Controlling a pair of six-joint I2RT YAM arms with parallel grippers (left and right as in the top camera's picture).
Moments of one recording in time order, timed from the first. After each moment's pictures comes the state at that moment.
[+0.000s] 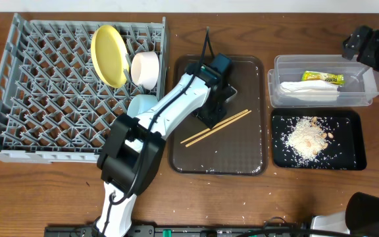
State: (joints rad) left arm -0.62 2.11 1.69 -1.07 0.10 0.17; right arm -0.29 1.65 1.93 -1.19 -0.23 0.16
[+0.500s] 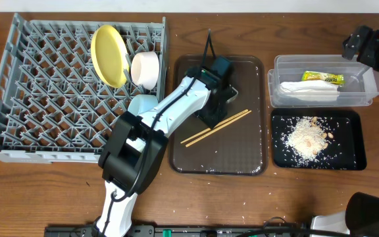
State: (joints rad) left arm -0.62 2.12 1.64 -0.97 0.10 0.20; right arm -0.29 1.65 1.93 -1.19 -0.23 0.16
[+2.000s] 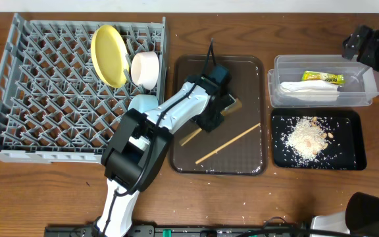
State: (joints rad) left arm -0.62 2.15 1.55 -0.89 0.10 0.25; right arm -0.29 1.65 1.93 -1.19 -0.23 0.16
